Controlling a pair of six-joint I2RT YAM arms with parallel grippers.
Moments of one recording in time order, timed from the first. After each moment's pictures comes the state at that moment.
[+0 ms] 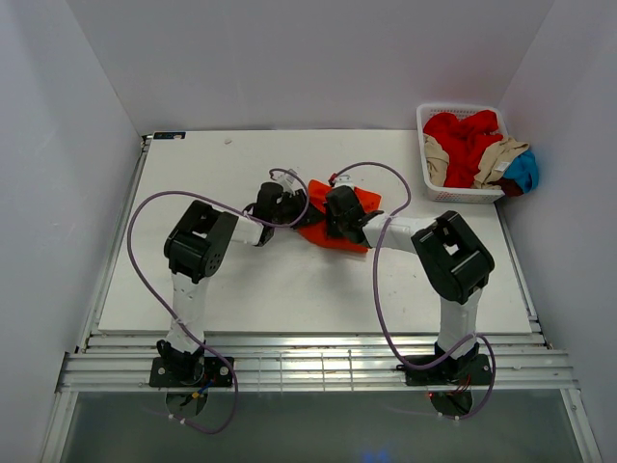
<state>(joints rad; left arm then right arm) -0.46 2.14 1.10 0.60 0.44 -0.76 0.68 1.92 1.13 0.04 0.20 0.40</state>
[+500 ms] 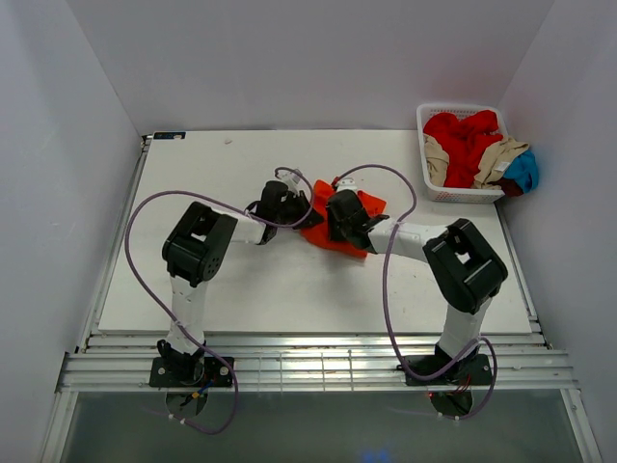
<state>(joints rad) -0.48 2.12 1.12 0.51 0.37 -0.66 0.70 1.84 1.06 0.02 0.23 0.40</state>
